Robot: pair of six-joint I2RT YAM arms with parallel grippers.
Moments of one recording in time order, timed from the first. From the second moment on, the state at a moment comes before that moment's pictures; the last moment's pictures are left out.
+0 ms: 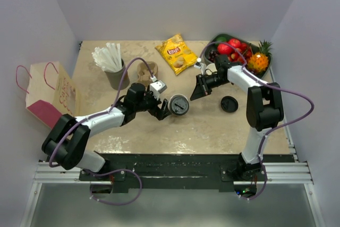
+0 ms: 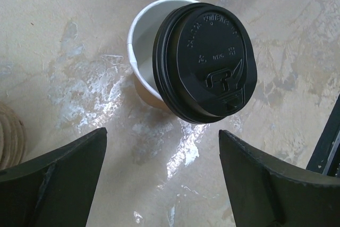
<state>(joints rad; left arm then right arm) -0.57 1.44 0.68 0.23 0.41 -0.05 0.21 1.91 1.40 -0.80 -1.04 -0.28</state>
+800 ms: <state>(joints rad) -0.55 1.49 0.84 0.25 0.47 -0.13 0.21 1.89 1.40 -0.82 -1.07 -0.40</state>
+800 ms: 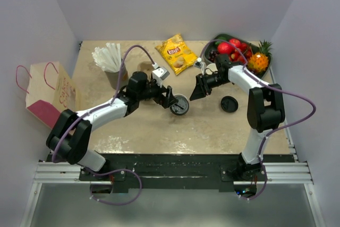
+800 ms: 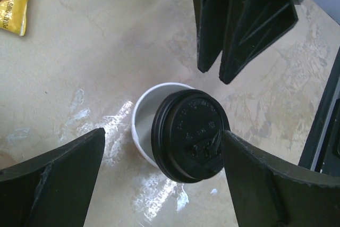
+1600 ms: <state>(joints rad) -0.55 1.61 0.91 0.20 0.46 -0.04 0.21 1.89 1.40 -0.82 -1.07 -0.40</state>
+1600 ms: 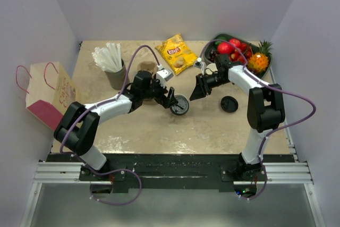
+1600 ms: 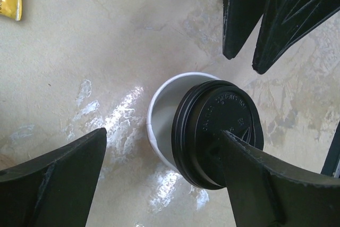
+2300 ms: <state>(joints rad) -0.51 1.65 0.94 0.19 0.44 -0.04 0.21 1.89 1.40 -0.82 -1.07 -0.40</state>
